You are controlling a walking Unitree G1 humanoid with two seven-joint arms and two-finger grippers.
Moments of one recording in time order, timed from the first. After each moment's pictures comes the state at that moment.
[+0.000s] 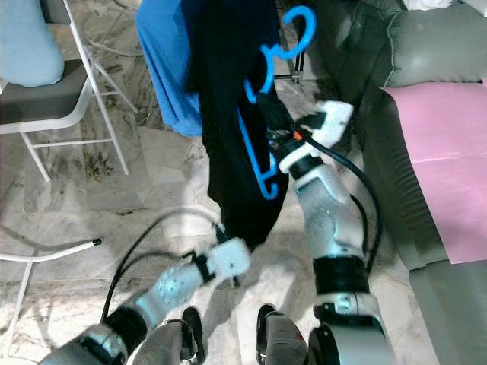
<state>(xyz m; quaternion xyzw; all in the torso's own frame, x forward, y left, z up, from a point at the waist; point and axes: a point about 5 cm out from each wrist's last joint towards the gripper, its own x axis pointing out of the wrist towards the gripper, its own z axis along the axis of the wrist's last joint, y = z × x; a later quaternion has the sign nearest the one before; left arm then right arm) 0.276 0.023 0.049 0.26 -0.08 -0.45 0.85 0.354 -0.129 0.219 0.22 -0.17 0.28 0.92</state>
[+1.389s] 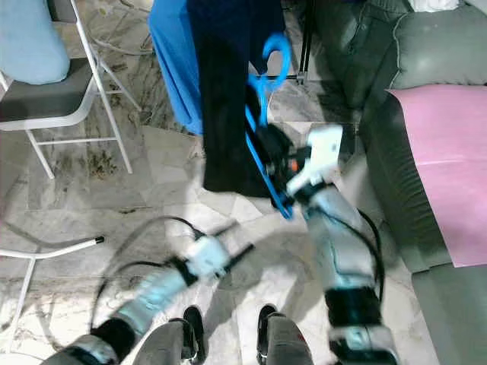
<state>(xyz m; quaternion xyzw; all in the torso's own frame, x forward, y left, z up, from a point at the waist) 0.278 0.056 0.050 0.18 -0.09 -0.41 0.89 0.328 -0.137 0.186 0.06 -0.15 0.28 0.95</state>
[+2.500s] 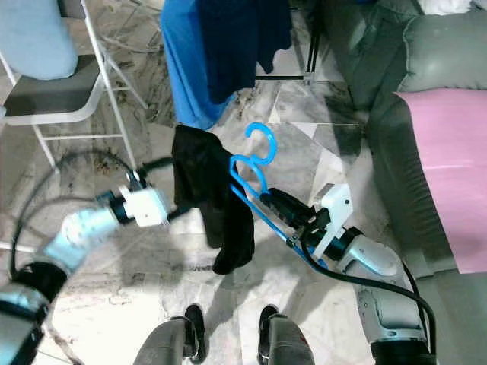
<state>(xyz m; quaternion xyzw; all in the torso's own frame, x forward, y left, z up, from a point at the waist) 0.334 0.146 0.152 0.40 -0.22 -0.39 0.80 0.278 -0.173 0.143 0.00 -0.05 0.41 0.91</state>
